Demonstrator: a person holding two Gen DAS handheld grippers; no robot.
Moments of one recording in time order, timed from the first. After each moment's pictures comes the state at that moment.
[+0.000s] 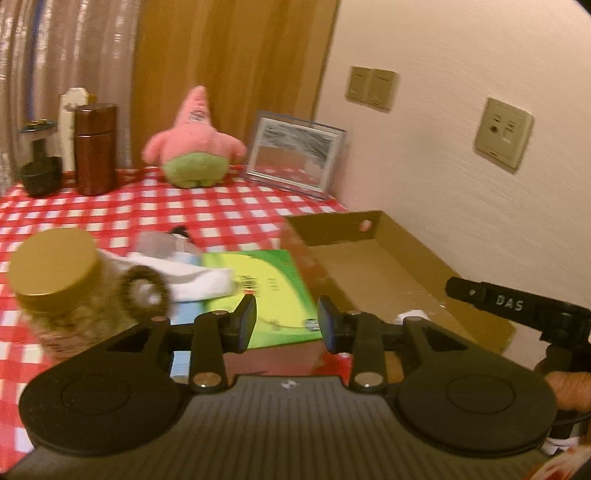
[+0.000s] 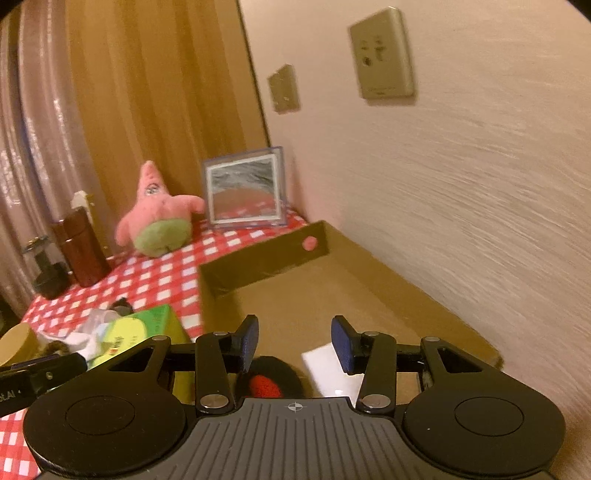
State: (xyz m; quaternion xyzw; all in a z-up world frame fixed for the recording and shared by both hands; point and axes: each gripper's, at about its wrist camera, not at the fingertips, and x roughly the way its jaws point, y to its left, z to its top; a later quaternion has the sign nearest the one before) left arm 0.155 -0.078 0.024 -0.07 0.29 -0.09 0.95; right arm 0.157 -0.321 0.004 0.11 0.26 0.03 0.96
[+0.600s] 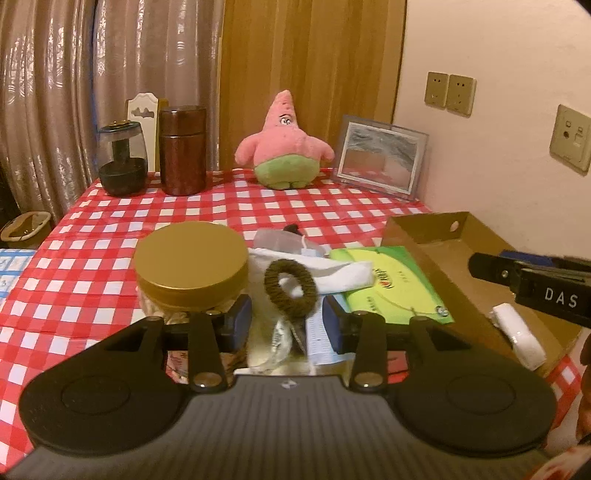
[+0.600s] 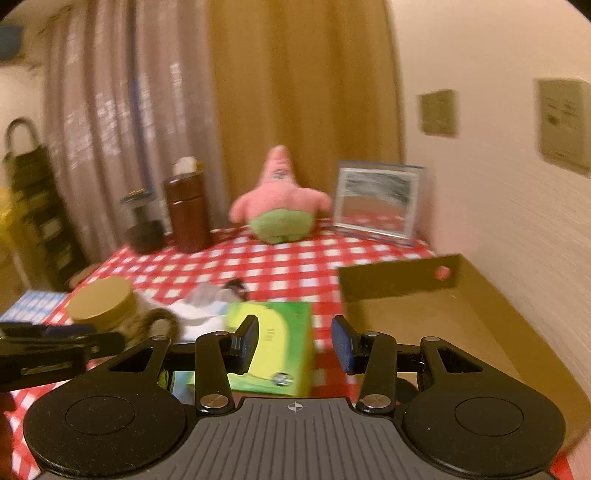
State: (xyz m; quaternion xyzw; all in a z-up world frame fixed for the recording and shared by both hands) left arm 0.144 -0.007 0.015 -0.04 0.29 0.01 0.96; right arm 0.163 -0.221 0.012 0.02 0.23 0.20 0.95
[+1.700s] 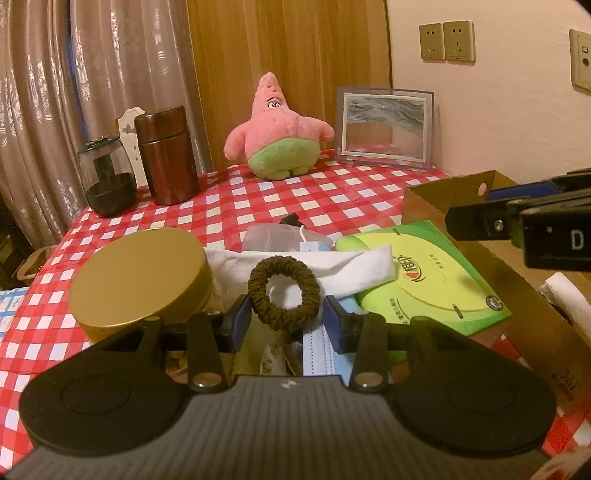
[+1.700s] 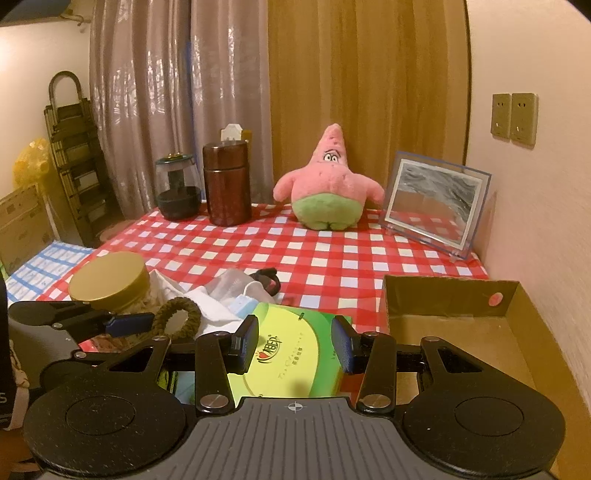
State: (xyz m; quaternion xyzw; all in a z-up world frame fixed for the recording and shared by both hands) left arm 0.203 -0.039 -0.027 0.05 0.30 0.03 0.95; right arm 0.210 -0.194 0.000 -0.04 0.25 0.26 0.93
